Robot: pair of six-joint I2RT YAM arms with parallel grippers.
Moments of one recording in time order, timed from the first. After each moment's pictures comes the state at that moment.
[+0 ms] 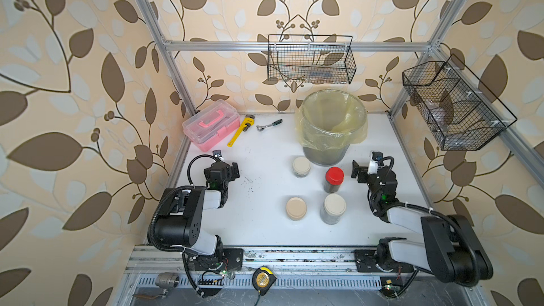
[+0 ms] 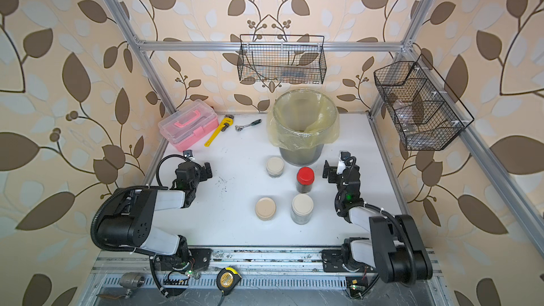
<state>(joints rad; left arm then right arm) -0.01 1.45 0.36 0.60 -0.23 -0.15 0.05 1.19 0.28 0.66 0.18 0.04</state>
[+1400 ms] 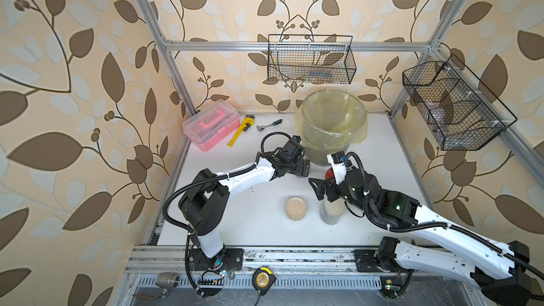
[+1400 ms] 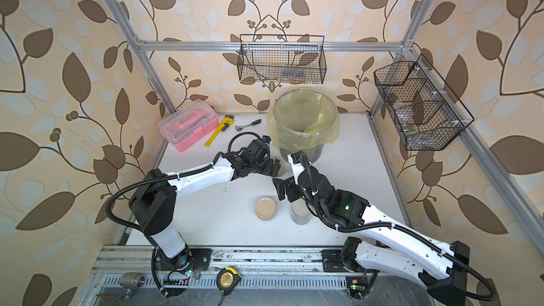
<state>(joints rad) -0.74 1.75 1.25 -0.37 -0.09 -0.42 0.95 0.90 0.85 -0.46 0.35 0.41</state>
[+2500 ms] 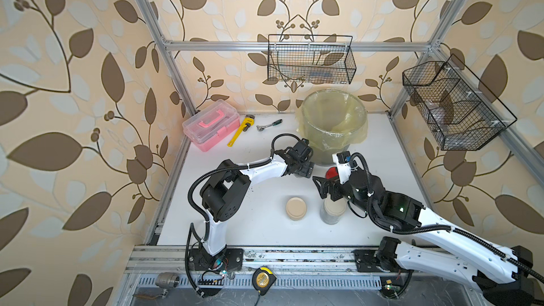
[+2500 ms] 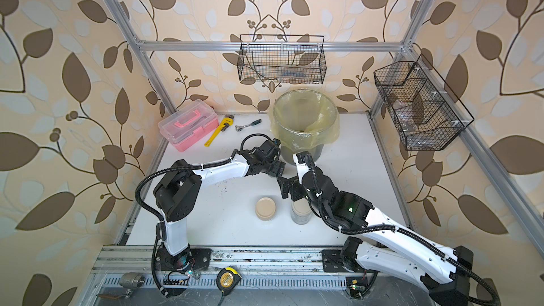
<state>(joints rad) -0.76 1.92 1.36 -0.40 -0.12 -0.35 0.92 0.86 0.82 -0.45 0.38 0.43</state>
